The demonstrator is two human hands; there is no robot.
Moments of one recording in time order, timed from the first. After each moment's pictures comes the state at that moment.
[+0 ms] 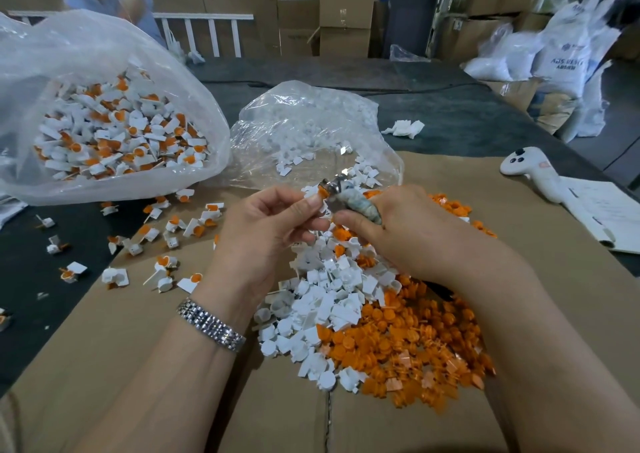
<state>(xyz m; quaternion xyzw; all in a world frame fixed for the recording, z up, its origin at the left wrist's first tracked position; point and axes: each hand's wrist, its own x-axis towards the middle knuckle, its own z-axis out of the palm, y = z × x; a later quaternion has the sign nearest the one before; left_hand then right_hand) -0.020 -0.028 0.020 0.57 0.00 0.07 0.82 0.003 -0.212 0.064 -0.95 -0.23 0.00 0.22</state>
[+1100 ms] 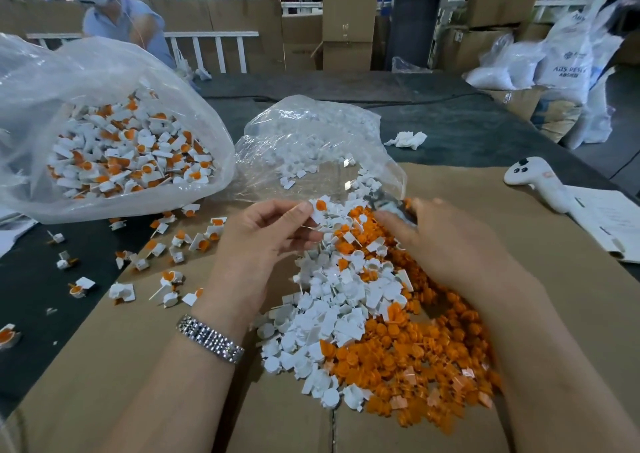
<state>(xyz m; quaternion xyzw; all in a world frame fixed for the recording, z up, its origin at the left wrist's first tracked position) -0.020 -0.019 0.021 0.63 0.05 0.11 0.77 0.021 -0.239 0.045 -0.99 -0.08 -0.05 0.12</state>
